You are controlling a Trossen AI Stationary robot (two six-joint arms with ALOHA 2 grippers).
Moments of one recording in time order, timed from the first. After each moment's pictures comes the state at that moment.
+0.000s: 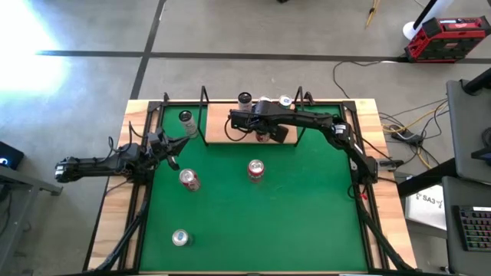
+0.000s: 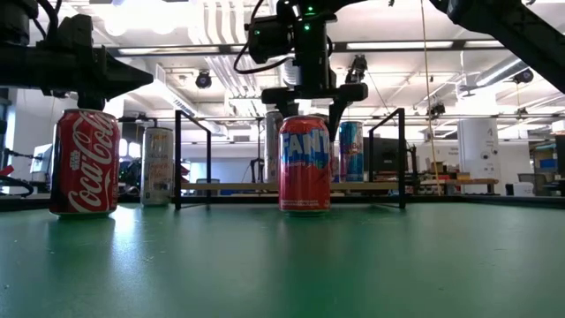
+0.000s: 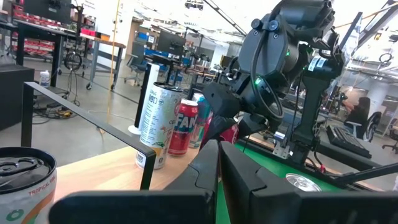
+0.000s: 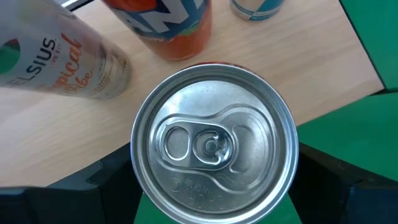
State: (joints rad) left arm 0.05 0.07 0.04 0.17 -0.46 -0.22; right arm -0.24 2.23 2.19 -1.46 0.37 1.77
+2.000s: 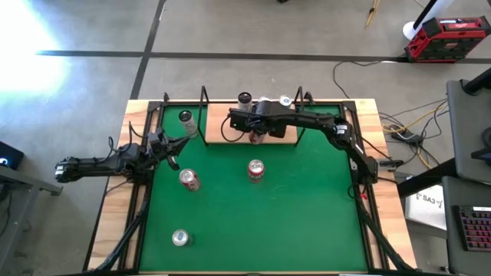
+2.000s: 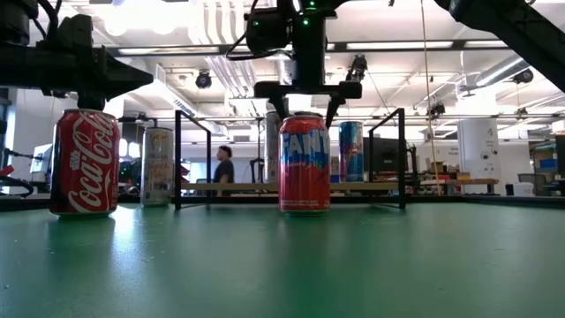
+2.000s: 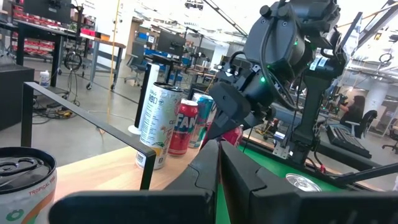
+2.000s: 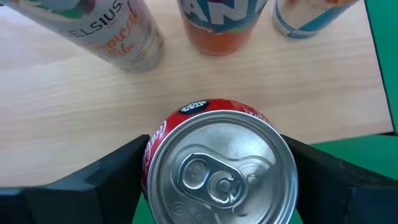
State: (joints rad) left arm 0.05 0.07 0.04 0.17 -0.46 -0.22; right arm -0.23 2.22 2.19 -1.38 0.37 1.51
